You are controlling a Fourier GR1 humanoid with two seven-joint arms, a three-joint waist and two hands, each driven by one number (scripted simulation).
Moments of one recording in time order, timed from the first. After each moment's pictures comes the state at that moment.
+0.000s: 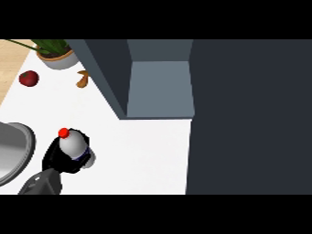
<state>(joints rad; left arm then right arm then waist) -0.37 0.18 0.39 -0.39 0.12 -0.63 -0.57 0.60 -0.03 0.19 -2.16 -0.24 0.31 -0.16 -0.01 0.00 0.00</state>
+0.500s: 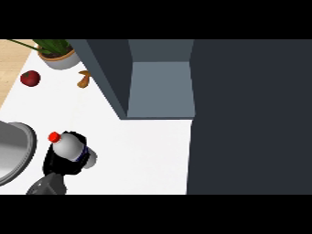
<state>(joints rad) -0.33 0.13 0.42 -0.45 0.22 -0.56 -0.63 0.63 -0.02 0.21 -2.19 -0.23 0.29 -0.14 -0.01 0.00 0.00</state>
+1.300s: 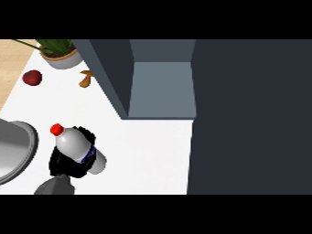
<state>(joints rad) -0.13 0.02 0.23 -0.99 0.40 -0.47 -0.32 0.61 -0.02 0.23 -2.15 -0.21 0.28 -0.17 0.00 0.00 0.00</state>
